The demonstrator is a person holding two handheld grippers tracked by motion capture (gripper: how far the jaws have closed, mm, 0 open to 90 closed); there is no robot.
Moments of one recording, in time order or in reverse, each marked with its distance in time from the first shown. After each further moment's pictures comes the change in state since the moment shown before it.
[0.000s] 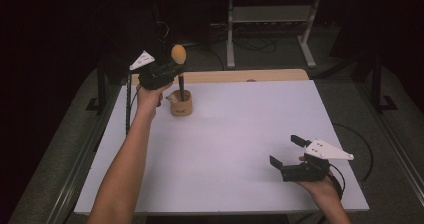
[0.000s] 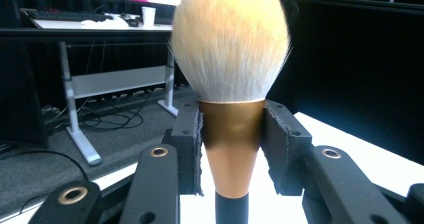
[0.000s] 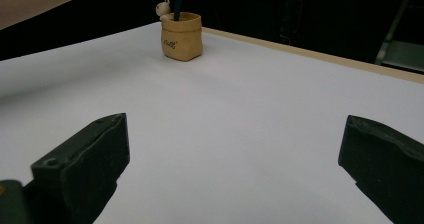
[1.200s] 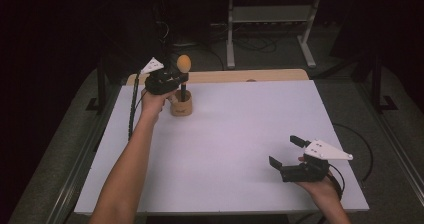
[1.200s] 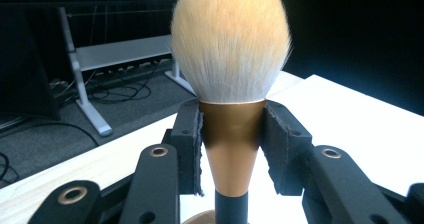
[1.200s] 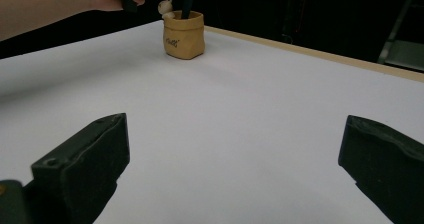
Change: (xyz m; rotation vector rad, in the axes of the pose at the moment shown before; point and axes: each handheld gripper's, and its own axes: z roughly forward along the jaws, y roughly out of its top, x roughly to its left) left arm 0.003 -0.025 0.014 0.127 0.028 0.027; right arm 0.001 -0.001 0.000 0.007 0.010 0.004
